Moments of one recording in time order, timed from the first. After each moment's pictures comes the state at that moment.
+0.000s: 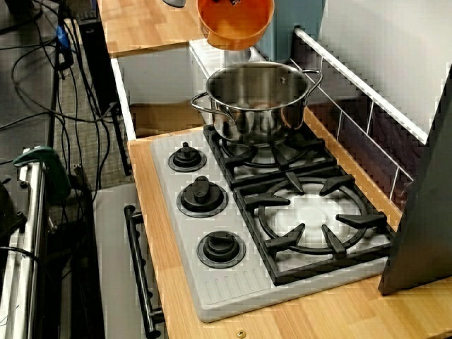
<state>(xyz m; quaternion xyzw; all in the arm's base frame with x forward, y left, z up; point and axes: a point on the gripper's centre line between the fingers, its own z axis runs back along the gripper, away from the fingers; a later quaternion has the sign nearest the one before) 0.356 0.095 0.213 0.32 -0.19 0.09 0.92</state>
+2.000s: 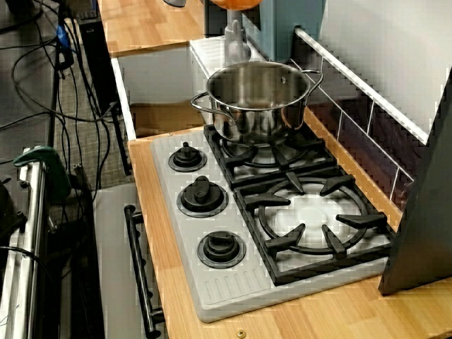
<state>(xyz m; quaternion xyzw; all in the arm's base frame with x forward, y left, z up) 0.378 0.128 0.239 0.19 -0.23 0.03 0.95</state>
